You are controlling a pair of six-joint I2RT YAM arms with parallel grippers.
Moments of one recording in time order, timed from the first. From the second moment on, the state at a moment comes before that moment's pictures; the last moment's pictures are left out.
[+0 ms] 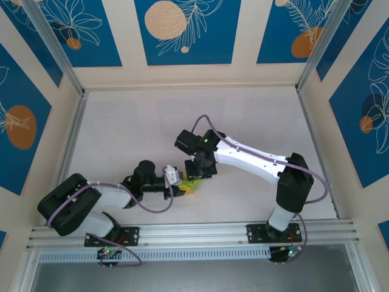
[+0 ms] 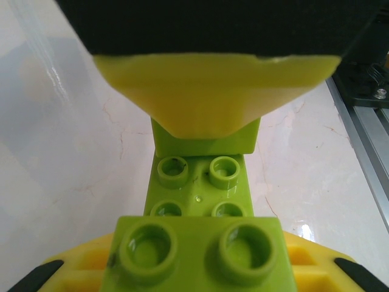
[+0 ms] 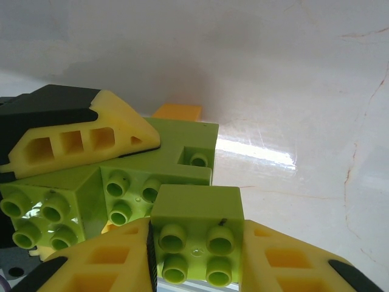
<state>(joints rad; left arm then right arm) -0.69 1.41 0.26 0.74 0.66 0.28 0.98 1.69 1.46 -1.20 -0.07 0.78</state>
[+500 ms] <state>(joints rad) -0.69 1.41 0.26 0.74 0.66 0.28 1.00 1.68 1.44 -1.18 -0.04 0.86</state>
